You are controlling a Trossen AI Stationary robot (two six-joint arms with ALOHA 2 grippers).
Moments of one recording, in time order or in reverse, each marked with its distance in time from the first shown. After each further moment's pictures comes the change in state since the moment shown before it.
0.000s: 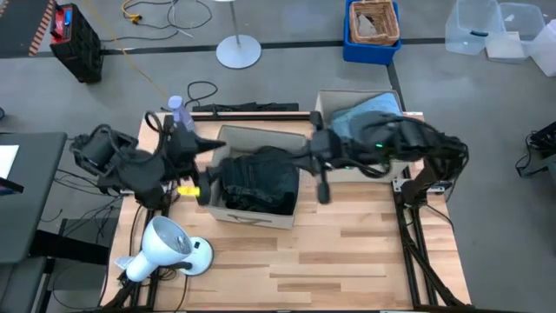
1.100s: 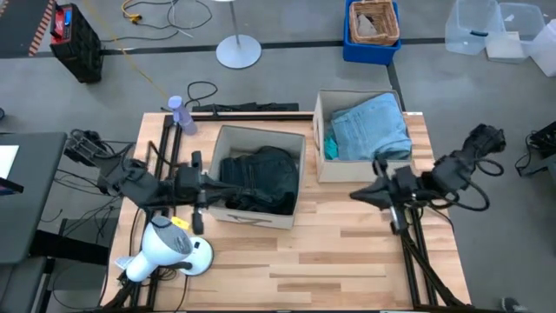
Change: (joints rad) left arm -0.080 -0.330 -0.795 0.808 0.162 0.288; right arm 0.414 -0.842 -1.280 0.681 0.329 0.179
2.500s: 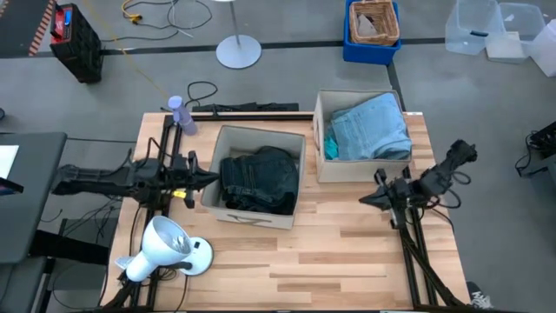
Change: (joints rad) left arm 0.533 -0.791 -1.084 0.434 0.550 -0.057; right arm 0.047 -0.873 -0.915 0.084 0.003 -0.019
